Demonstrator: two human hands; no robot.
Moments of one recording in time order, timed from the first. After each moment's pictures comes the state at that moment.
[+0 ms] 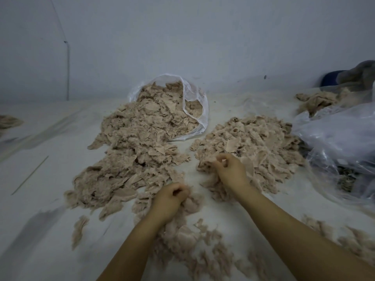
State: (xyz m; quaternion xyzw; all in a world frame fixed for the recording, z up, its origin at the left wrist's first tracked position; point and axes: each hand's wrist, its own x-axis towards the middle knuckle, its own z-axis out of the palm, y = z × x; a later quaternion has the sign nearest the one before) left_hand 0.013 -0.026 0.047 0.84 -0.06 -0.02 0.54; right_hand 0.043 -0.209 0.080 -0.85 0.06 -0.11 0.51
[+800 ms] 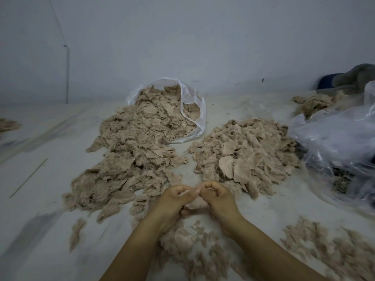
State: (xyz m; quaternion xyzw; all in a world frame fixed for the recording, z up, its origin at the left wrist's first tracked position) left_hand 0.000 -0.046 0.062 0.65 -0.01 -0.16 0.74; right_hand -0.016 -0.185 0.054 -0.65 0.00 0.00 0.76
